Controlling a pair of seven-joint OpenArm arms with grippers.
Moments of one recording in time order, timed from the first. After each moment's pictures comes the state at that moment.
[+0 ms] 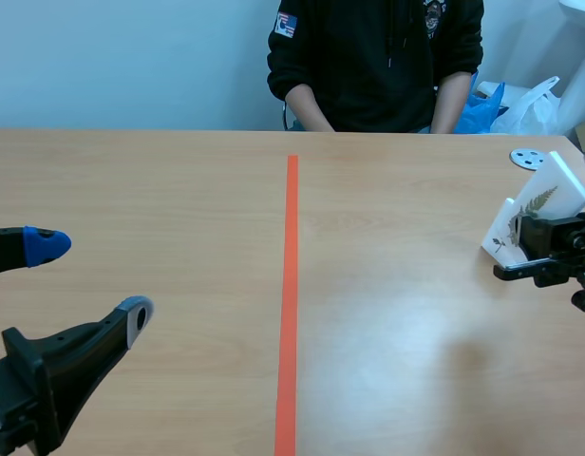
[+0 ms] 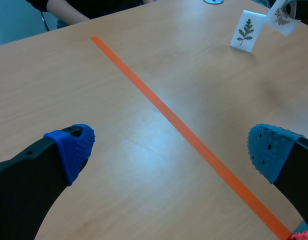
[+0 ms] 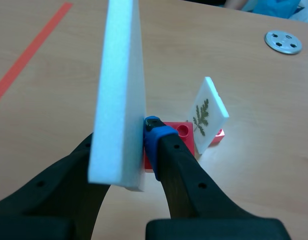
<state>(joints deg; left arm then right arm) 46.9 -32.4 -8.3 119.0 -21.8 -26.4 -4.9 -14.1 17.8 14.8 87.2 10.8 23.3 -2.4</state>
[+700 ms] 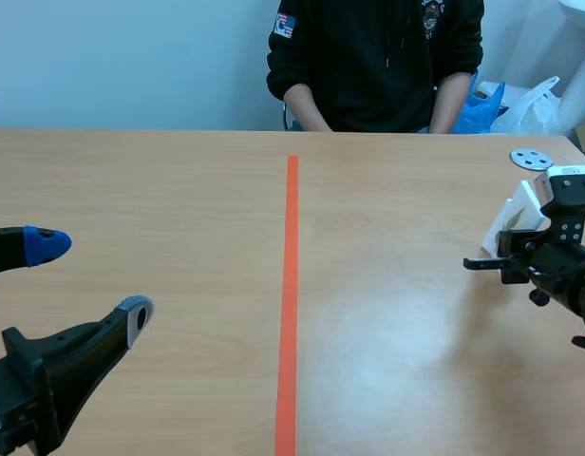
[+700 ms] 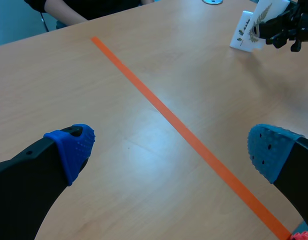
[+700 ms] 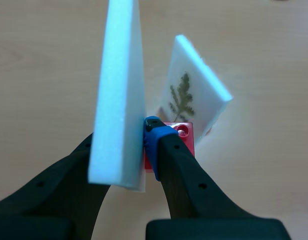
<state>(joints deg) 46.9 -32.4 -8.3 119.0 -21.8 -26.4 -5.0 5.5 15.4 9.6 56.2 3.7 16.1 3.8</state>
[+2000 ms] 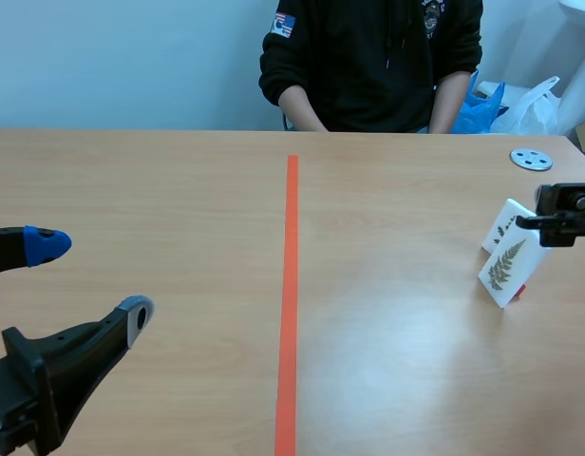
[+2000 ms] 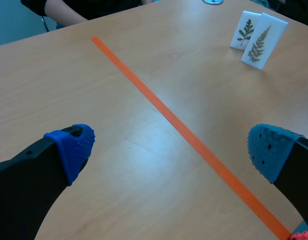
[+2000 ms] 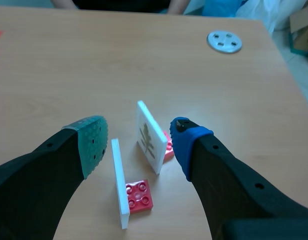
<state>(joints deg) 46.9 -32.4 -8.3 119.0 -21.8 -26.4 -5.0 -6.3 19.2 16.3 83.4 14.1 15.3 -6.2</state>
